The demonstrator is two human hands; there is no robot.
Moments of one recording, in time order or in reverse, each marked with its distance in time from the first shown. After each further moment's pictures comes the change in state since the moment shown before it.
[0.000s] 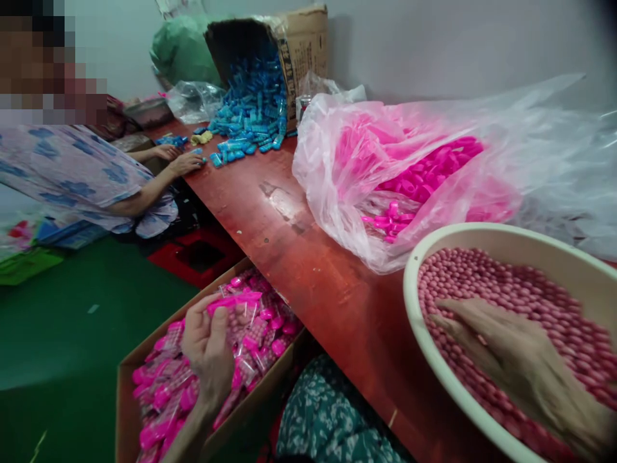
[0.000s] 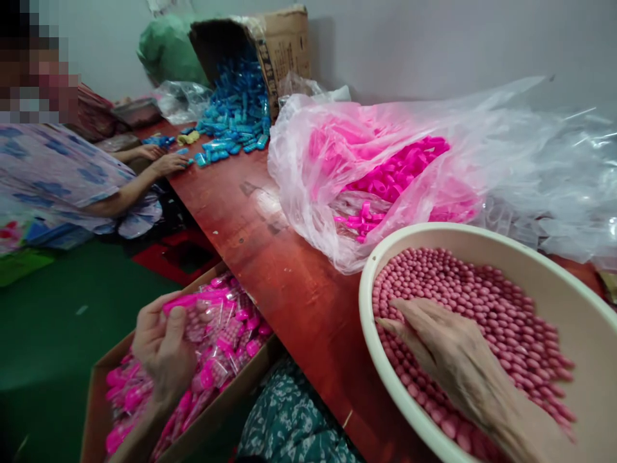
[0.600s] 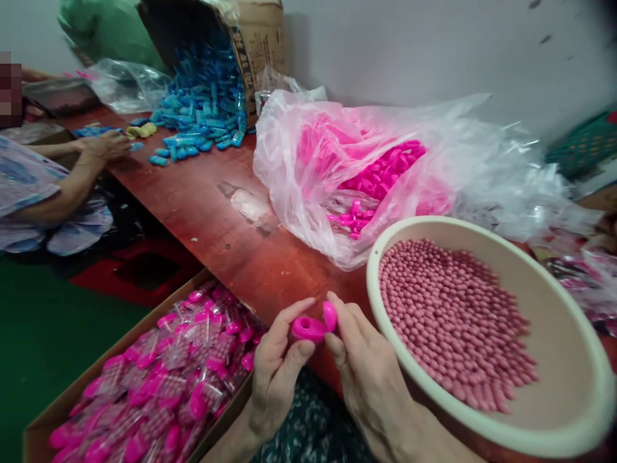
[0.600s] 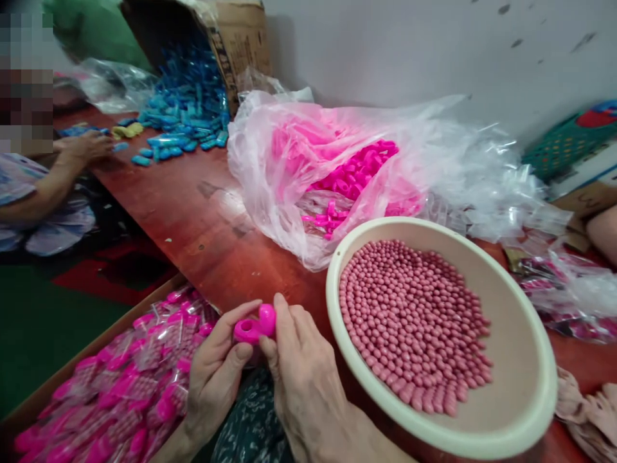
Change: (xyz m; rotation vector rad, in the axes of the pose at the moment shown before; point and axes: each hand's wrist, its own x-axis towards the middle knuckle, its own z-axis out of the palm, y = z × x) left_hand -0.061 0.011 0.055 -0.251 -0.777 -0.177; right_hand 0.027 -0.111 0.071 0.269 0.026 0.152
